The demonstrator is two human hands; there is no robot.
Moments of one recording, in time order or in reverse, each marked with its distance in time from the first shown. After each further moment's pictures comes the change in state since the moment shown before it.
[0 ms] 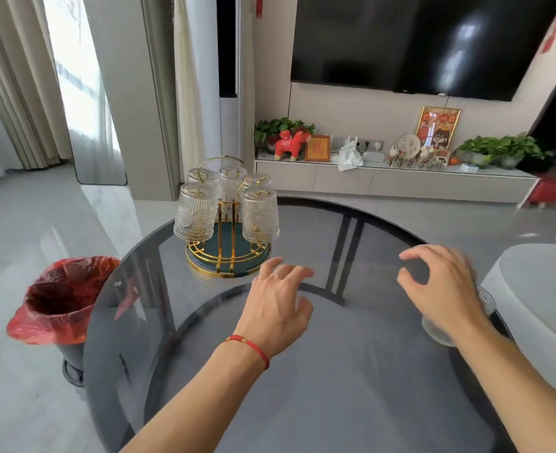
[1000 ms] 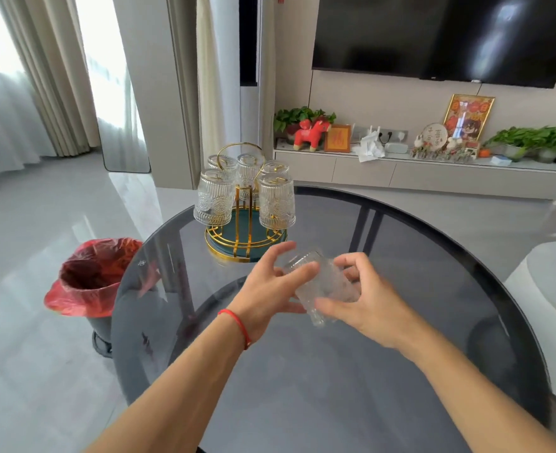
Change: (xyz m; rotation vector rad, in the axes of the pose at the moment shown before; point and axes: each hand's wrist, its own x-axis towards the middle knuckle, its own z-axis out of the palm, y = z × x) left_hand -0.012 0.003 -0.032 -1.123 -0.131 -0.559; right_hand -0.052 -0.087 0.019 0.573 -0.601 0.015
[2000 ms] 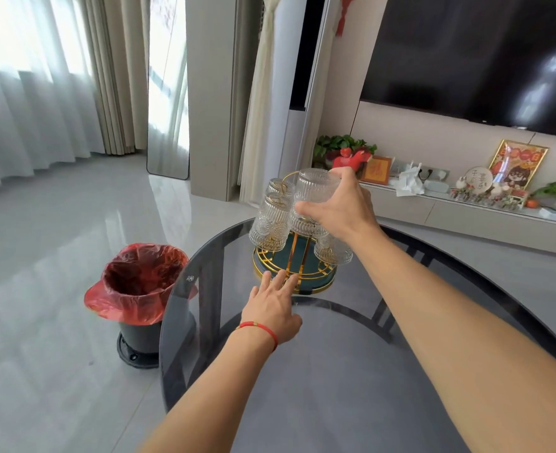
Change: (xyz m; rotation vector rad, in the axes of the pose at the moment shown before) left_hand 0.058 -0.029 -0.101 1.302 0.131 0.082; right_hand 0.188 -0.146 0.059 -0.194 0.343 -0.251
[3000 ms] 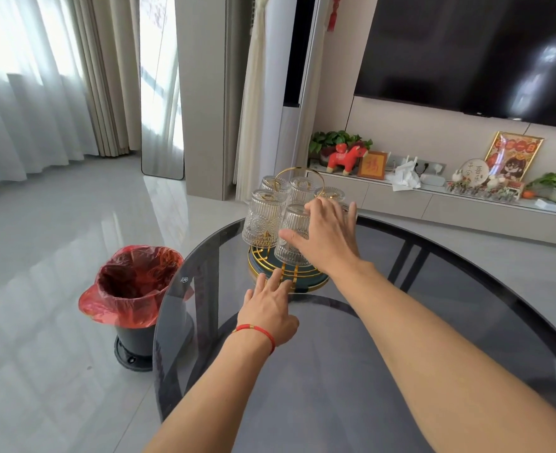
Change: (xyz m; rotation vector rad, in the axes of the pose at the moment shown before) left_hand 0.001 0.002 0.004 0.044 -0.015 -0.023; right_hand -0.019 0.039 0.038 -0.534 -0.074 -0.225
